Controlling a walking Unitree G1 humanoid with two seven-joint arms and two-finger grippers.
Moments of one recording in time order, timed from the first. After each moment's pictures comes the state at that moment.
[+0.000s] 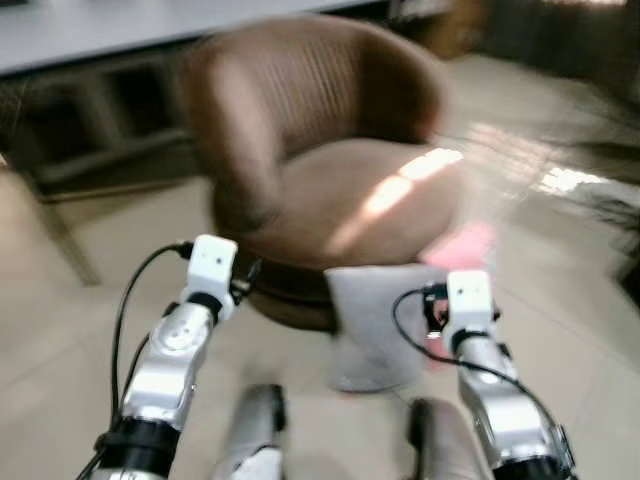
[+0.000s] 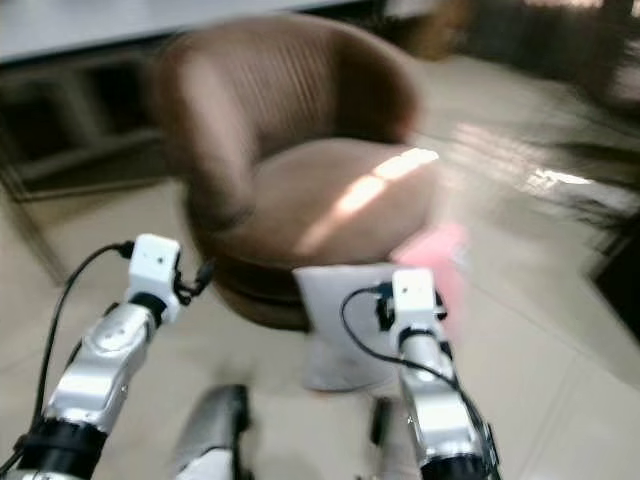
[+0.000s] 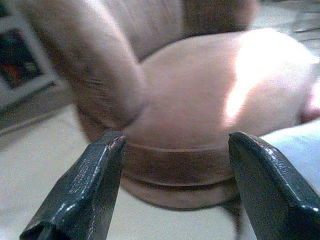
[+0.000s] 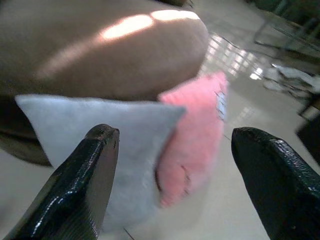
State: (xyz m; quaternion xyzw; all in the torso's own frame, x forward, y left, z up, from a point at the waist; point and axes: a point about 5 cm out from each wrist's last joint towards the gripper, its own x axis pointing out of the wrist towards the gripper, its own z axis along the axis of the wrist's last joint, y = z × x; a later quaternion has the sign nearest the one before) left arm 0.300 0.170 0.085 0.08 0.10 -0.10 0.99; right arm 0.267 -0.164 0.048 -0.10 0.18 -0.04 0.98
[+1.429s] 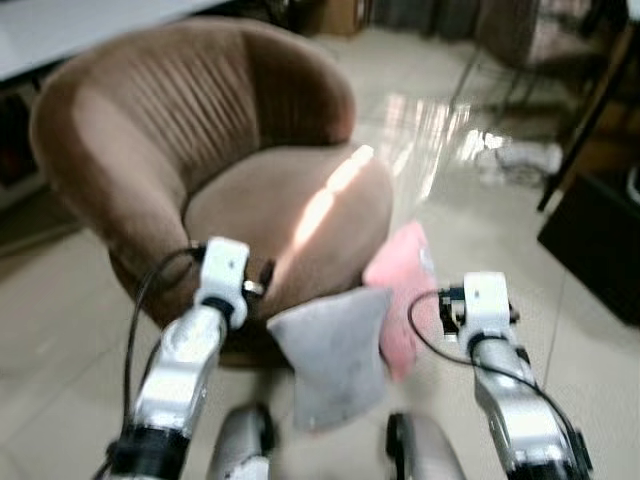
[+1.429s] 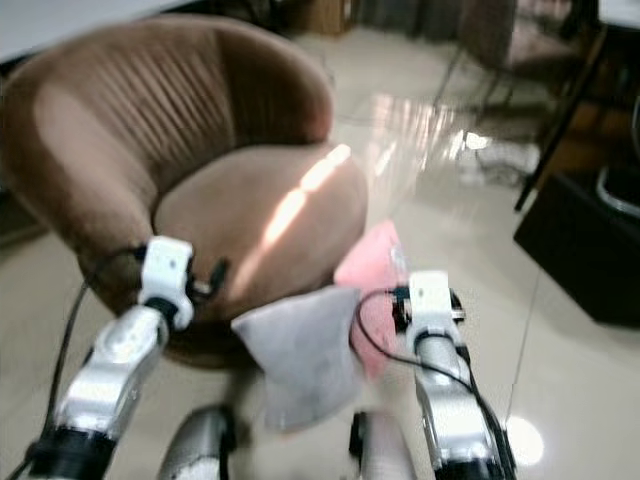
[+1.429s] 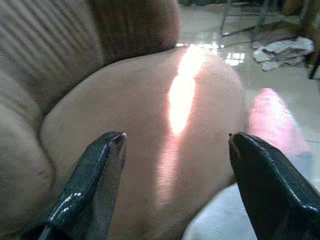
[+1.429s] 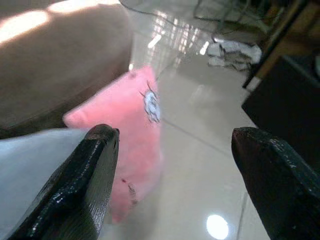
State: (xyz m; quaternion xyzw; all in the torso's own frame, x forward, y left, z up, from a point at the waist) left arm 0.295 0.165 0.084 0.08 0.09 -0.11 0.99; right arm 0.269 -0.174 0.053 -0.10 0.17 -0.05 0.98
